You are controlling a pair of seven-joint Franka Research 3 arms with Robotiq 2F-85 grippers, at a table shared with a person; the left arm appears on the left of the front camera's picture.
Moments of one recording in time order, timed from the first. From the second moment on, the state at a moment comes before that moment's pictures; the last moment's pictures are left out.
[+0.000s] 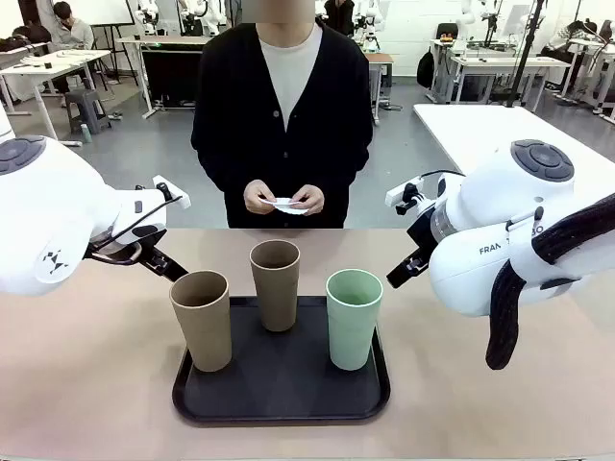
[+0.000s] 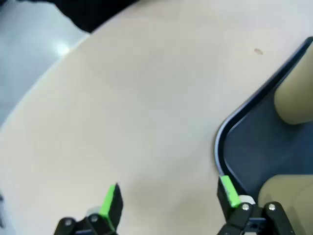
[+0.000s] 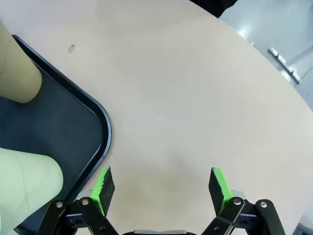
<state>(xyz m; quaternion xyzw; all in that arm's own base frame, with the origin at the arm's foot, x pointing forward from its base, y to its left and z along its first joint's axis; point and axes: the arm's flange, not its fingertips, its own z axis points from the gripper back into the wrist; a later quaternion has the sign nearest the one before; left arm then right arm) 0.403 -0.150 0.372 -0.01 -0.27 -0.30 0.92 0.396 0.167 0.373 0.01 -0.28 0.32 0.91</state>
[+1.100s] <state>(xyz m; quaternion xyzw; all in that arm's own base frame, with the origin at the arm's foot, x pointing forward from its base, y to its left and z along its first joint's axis) 0.403 -0.150 0.372 -0.01 -0.27 -0.30 0.92 0.396 0.167 0.373 0.01 -0.28 0.32 0.91</state>
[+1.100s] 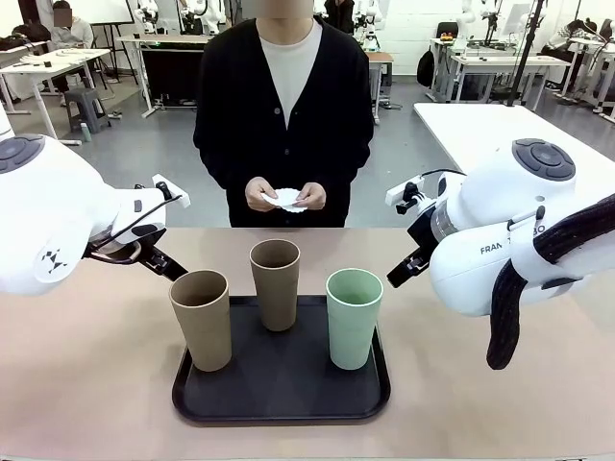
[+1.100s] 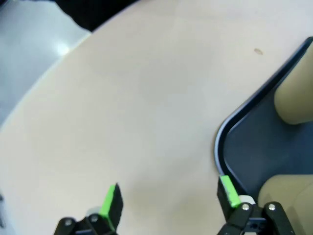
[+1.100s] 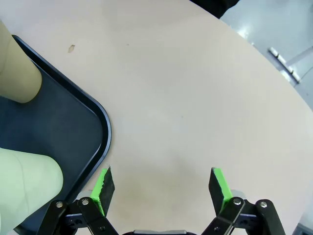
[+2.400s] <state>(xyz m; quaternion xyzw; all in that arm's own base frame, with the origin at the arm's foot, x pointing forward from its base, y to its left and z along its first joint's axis) 0.261 -0.127 0.515 0.00 -0.12 -0.35 0.93 0.263 0.115 0.522 -0.05 -0.12 0.34 0.93</state>
